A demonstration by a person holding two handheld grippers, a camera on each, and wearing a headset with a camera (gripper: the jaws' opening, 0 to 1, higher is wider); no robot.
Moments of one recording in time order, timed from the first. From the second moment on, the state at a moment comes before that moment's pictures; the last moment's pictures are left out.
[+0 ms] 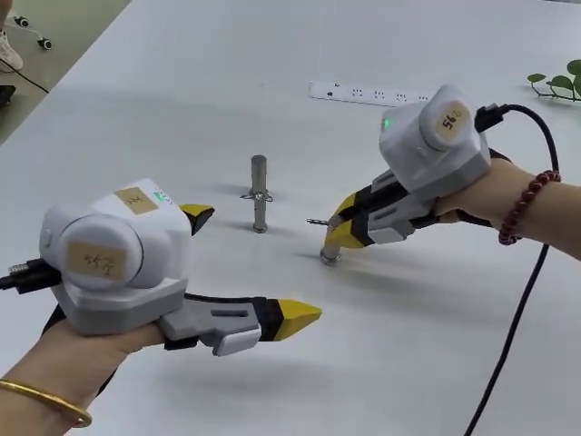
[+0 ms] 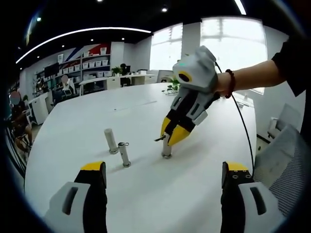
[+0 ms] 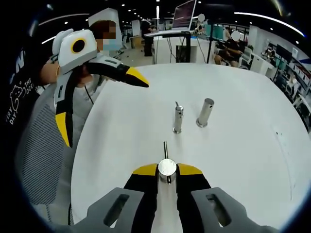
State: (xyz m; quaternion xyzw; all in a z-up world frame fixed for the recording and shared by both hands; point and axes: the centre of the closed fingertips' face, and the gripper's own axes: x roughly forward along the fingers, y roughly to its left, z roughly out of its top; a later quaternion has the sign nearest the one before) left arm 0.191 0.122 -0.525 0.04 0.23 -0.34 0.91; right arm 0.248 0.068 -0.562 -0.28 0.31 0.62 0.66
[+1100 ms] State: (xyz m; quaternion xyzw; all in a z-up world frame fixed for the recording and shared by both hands) left arm 0.193 0.123 -0.528 0.04 0.22 -0.33 0.91; right arm 0.278 0.077 -0.568 -0.29 0.32 0.62 0.65
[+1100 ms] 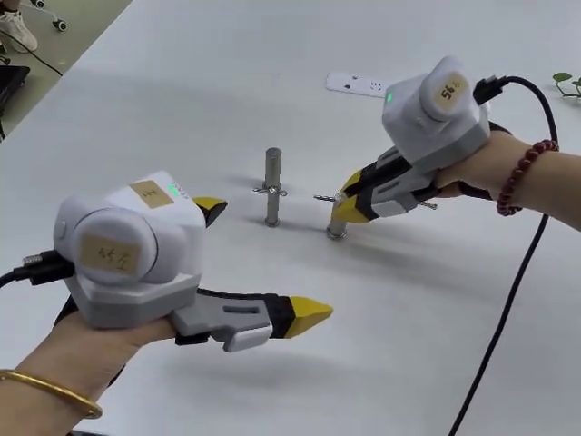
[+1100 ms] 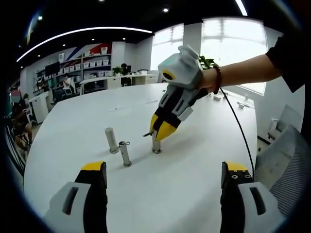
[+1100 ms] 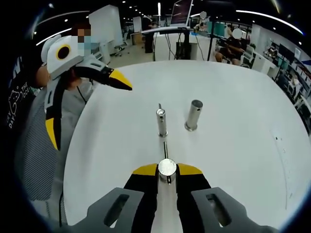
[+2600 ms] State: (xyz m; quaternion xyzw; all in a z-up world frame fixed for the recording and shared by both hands) left arm 0.191 0.121 -0.533 0.03 0.24 -0.34 0.91; right arm 0.282 0.085 -0.557 -0.26 0.30 0.66 0.64
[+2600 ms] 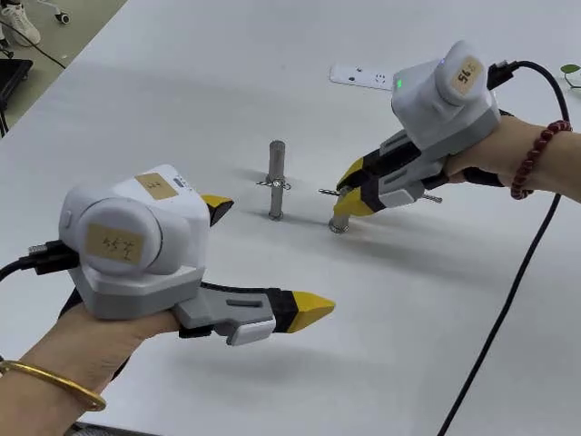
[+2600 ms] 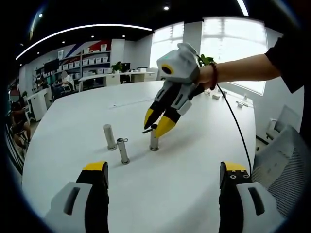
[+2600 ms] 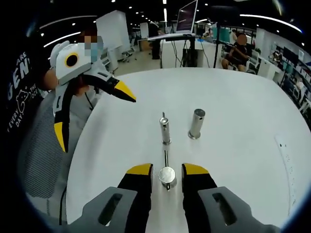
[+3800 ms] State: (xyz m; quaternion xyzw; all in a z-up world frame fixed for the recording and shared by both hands) left arm 0.199 0.128 -0.529 0.02 0.23 -0.32 0.92; right arm 0.332 0.159 -0.560 -0.13 0.30 0.56 0.76
